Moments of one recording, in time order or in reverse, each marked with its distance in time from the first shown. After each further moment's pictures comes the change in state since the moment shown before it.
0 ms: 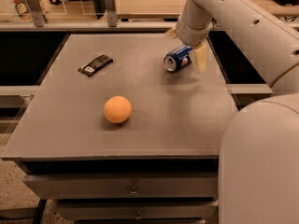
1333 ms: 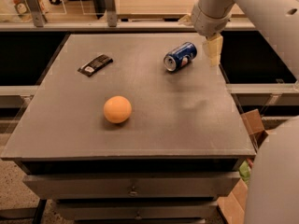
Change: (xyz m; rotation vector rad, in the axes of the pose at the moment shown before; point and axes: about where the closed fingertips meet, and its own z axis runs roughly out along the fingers) arm 0.018 0.023 -0.059 0.054 0.080 0.148
